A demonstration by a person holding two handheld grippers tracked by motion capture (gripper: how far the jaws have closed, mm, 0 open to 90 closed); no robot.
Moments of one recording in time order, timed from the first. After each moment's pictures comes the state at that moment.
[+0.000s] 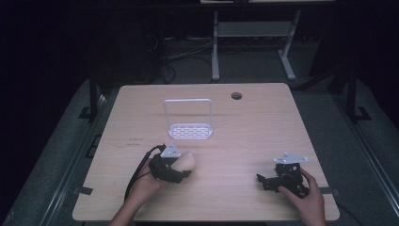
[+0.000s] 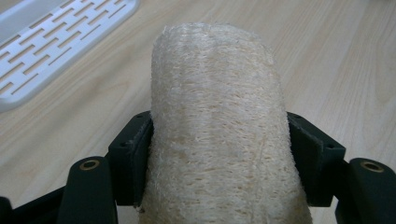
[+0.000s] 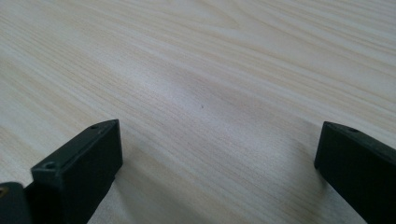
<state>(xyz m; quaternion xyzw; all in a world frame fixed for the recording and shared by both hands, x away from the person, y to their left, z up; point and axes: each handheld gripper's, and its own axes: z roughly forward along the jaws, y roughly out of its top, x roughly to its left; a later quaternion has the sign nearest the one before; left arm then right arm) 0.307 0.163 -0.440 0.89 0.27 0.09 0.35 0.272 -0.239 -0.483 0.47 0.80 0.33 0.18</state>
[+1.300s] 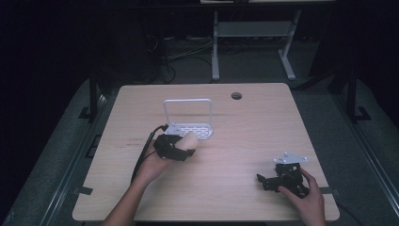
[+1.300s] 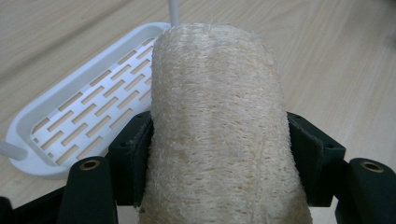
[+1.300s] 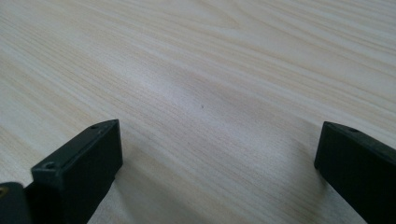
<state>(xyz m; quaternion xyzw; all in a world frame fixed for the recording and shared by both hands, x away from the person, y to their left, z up) 0.364 0.153 -0.424 0.88 0.29 0.11 0.37 0.272 -0.239 -0.483 0.47 0.80 0.33 0.18</state>
